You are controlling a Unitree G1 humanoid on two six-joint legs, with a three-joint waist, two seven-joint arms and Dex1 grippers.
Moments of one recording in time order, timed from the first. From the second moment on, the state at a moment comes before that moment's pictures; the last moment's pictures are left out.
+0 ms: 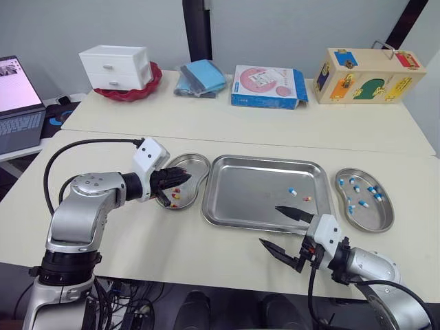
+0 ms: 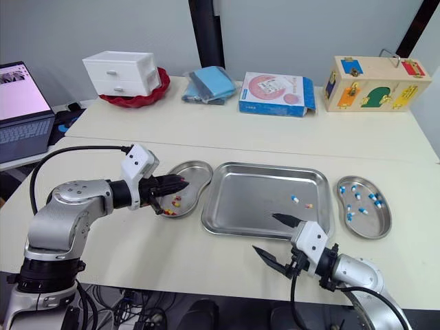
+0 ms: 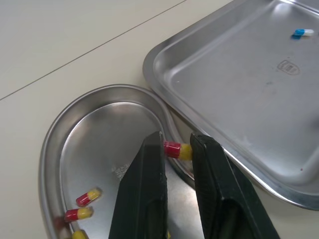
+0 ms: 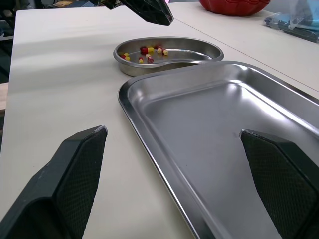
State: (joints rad) left arm -0.39 0.66 0.10 -0.23 -0.23 0.78 -0.89; right arm 0.20 -0.52 0.12 -0.54 0.27 0.15 0.73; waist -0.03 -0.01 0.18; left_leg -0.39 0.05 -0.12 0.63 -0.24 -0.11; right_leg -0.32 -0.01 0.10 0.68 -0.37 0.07
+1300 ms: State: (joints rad) left arm 0.01 0.79 0.36 -0.20 -0.46 0.43 -1.03; right arm 0.26 -0.61 0.04 -0.56 0.32 0.15 0.78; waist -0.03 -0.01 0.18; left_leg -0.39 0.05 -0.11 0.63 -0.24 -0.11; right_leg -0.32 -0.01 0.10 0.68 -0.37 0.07
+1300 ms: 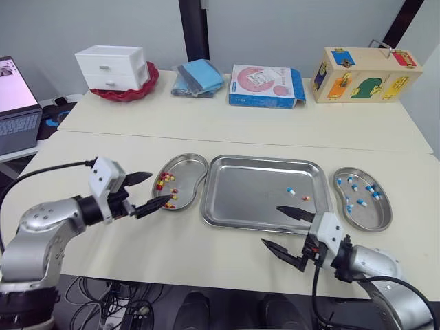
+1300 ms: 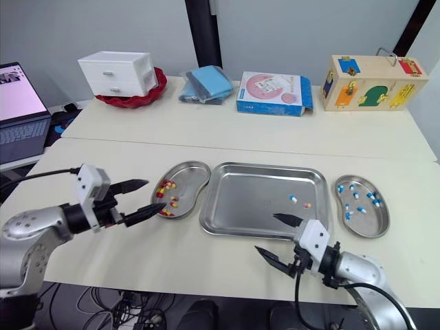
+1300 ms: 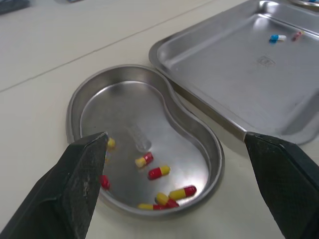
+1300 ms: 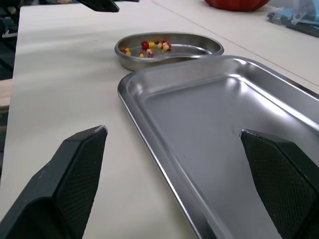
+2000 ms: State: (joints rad) left arm 0.39 0.75 0.52 0.00 -0.40 0.16 -1.04; right arm 0.69 -0.70 -0.61 -0.37 0.41 0.10 0.98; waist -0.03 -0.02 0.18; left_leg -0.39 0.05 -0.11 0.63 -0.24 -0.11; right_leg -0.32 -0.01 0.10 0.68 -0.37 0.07
